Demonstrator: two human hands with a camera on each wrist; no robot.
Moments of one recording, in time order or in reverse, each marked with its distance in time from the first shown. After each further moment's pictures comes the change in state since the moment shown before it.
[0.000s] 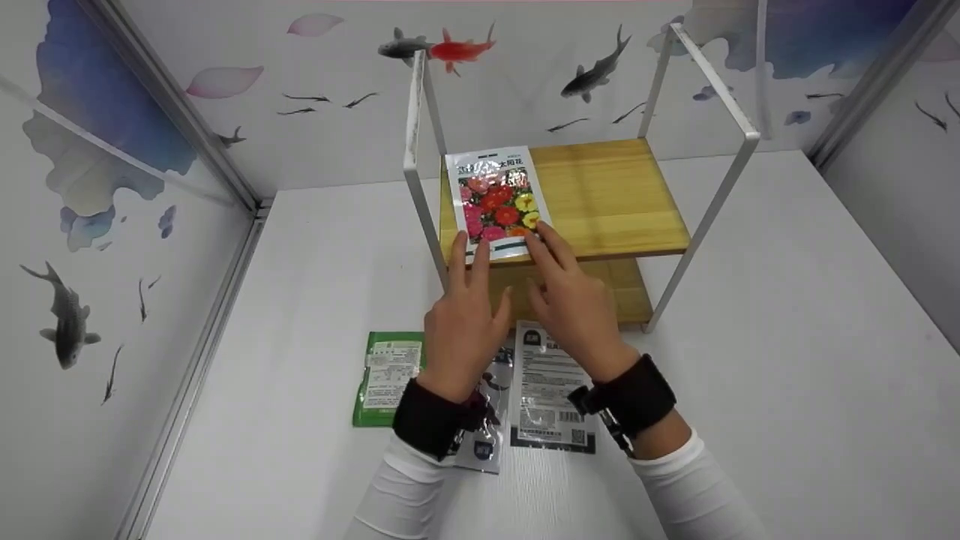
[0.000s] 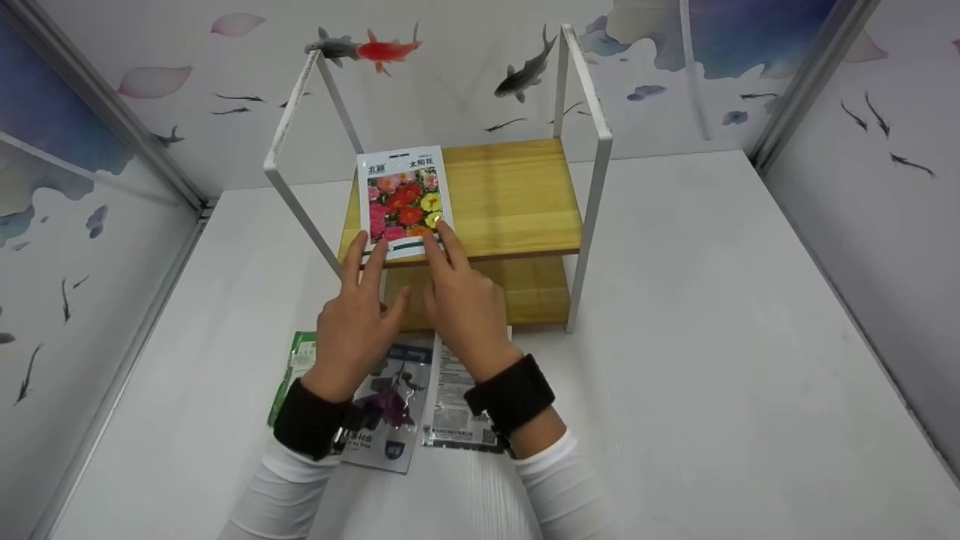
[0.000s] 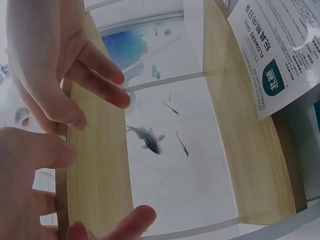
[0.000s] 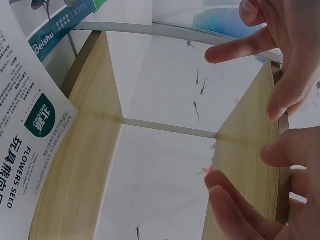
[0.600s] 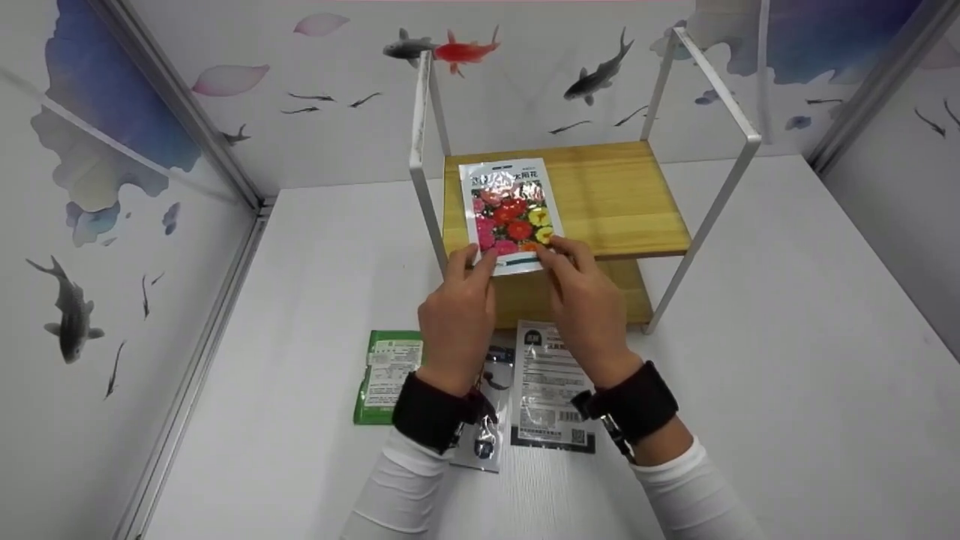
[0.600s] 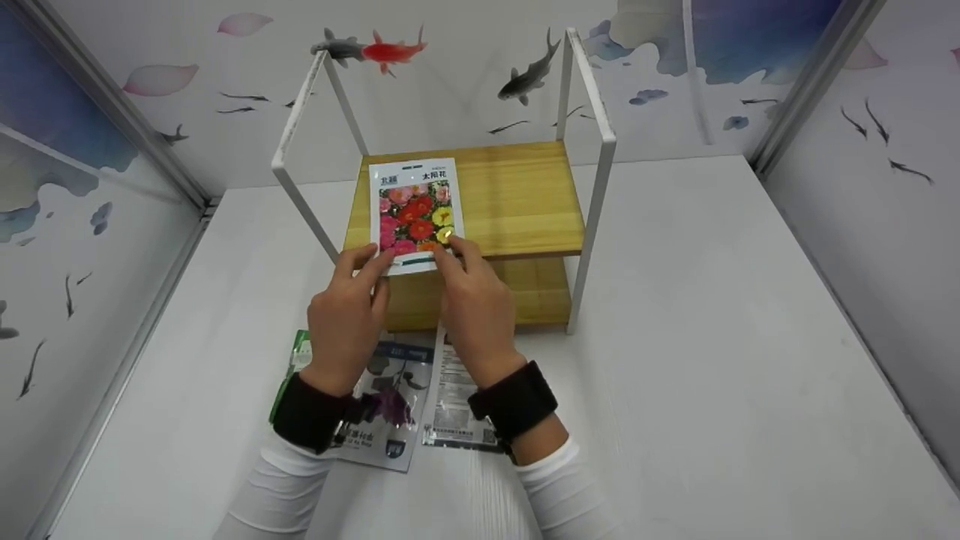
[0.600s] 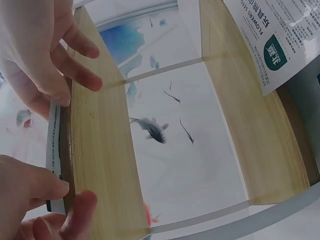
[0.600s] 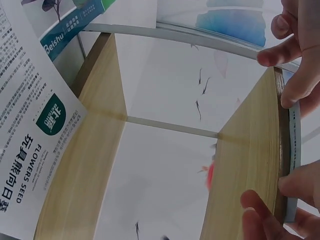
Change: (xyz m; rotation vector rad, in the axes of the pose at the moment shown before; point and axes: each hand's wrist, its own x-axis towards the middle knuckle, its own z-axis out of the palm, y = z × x) left_hand 0.002 -0.001 -0.011 0.031 0.210 0.091; right_hand -0.005 -0.004 -0.003 0.041 0.205 0.034
